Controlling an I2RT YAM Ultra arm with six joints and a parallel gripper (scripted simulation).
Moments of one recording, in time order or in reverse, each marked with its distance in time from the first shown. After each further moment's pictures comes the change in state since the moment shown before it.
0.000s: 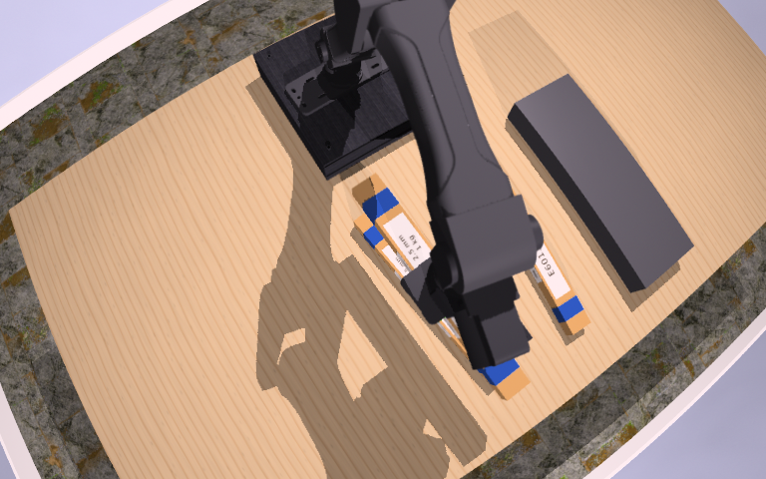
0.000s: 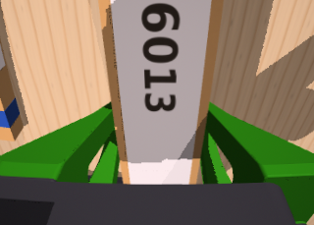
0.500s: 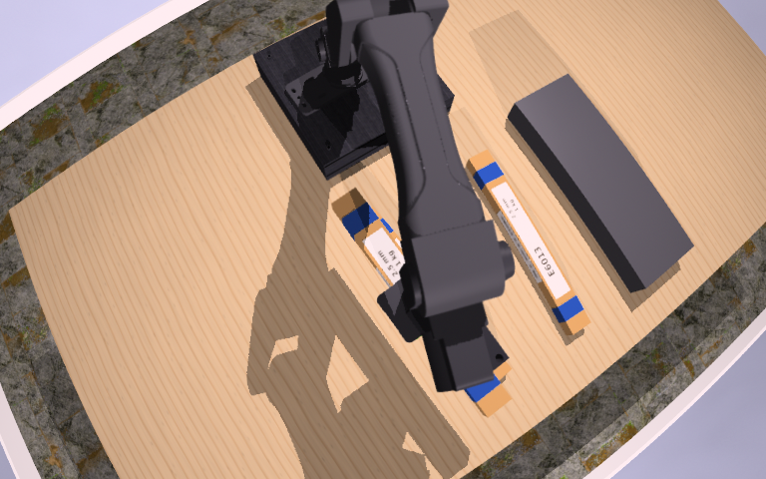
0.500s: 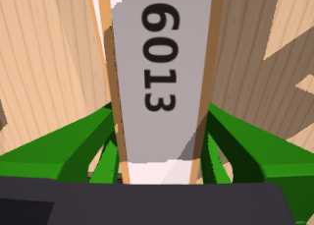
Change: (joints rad) arm -0.078 0.051 0.077 -0.024 -0.002 -0.081
